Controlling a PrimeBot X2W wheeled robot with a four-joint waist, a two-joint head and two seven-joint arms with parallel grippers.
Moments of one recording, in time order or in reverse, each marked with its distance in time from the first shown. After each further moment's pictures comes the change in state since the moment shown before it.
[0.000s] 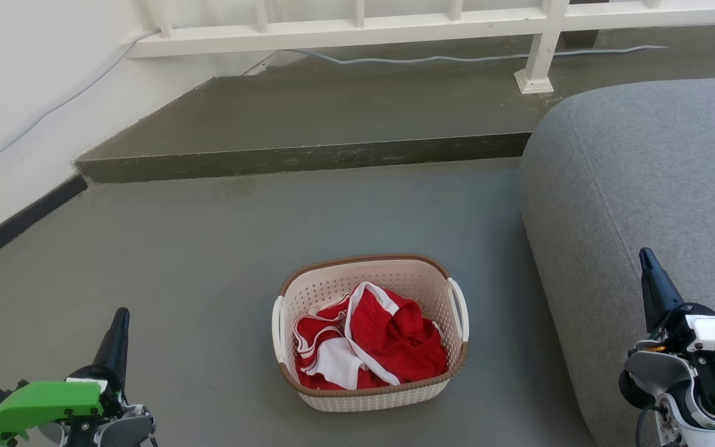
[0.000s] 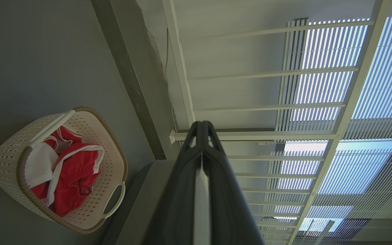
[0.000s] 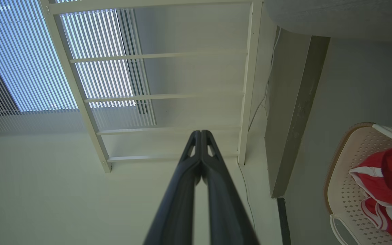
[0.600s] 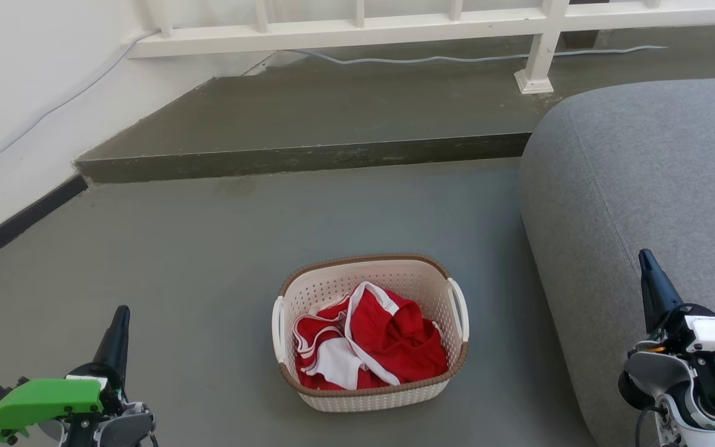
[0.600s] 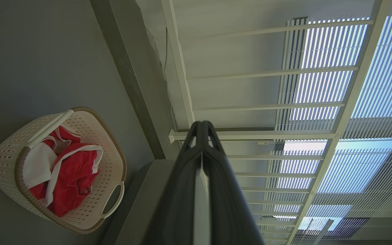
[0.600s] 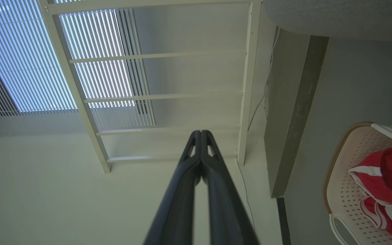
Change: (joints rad) left arm -0.010 -0.001 0.002 0.008 0.000 -0.001 0.008; right arm 0.000 0.001 -0.001 0.004 0.000 0.000 0.000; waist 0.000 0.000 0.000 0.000
